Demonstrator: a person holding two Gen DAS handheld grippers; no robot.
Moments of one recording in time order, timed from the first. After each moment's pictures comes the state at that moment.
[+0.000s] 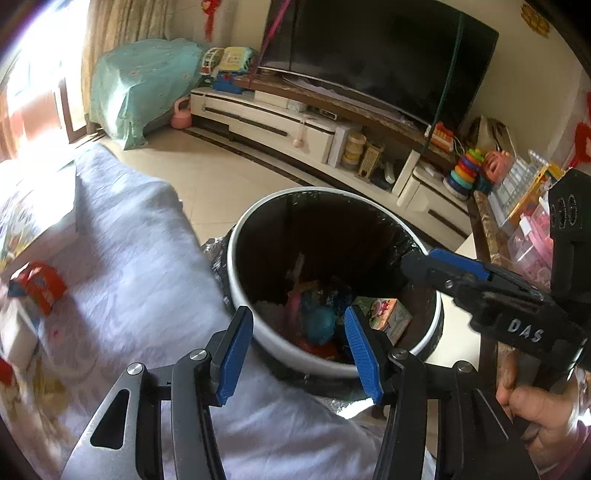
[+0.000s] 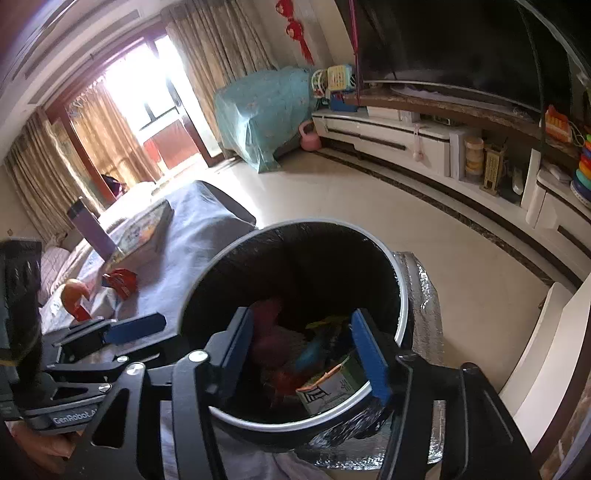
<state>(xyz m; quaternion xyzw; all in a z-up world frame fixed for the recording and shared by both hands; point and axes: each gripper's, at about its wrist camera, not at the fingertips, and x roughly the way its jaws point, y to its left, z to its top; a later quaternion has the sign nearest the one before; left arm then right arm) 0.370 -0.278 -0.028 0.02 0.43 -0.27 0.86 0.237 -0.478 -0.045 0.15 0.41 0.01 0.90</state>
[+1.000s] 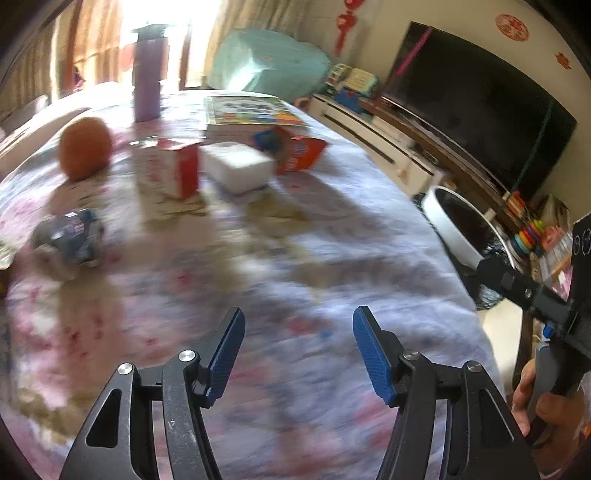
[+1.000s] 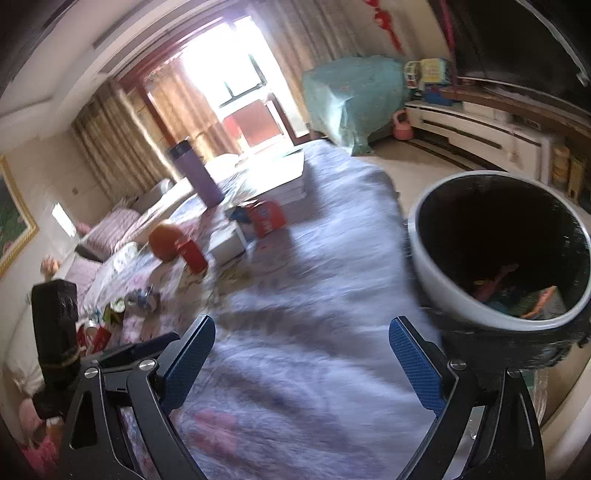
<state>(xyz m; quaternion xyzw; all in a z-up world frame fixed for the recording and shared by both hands) 0.222 -0.062 -0.039 -0.09 0.42 -0.11 0.90 0.200 -0.312 -0.055 0.14 0.40 0.17 0.89</state>
